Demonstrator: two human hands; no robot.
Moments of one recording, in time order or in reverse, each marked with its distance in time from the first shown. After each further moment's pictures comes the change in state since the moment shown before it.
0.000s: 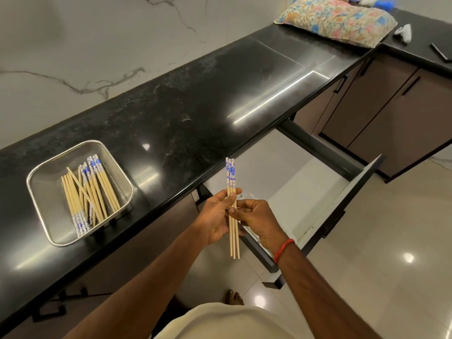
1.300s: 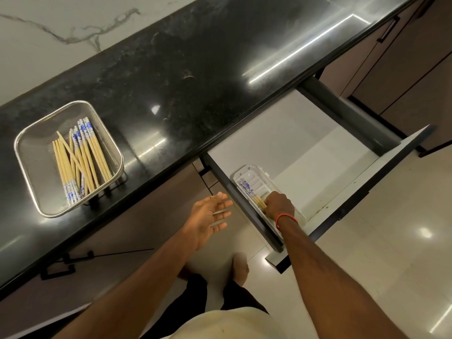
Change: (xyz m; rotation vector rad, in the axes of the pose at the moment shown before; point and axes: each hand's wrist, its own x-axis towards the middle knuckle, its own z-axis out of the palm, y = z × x) left_hand 0.004 -0.058 -0.037 0.035 0.312 -0.172; right_hand 0.087 0.133 -0.056 -1.053 -0.018 0.328
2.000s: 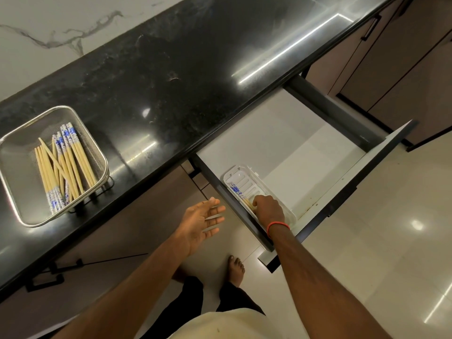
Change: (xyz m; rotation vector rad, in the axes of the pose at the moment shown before) left_hand 0.002 -0.009 0.006 0.051 0.011 -0.009; right_hand -0.009 0.008 0.008 -0.082 0.063 -0.135
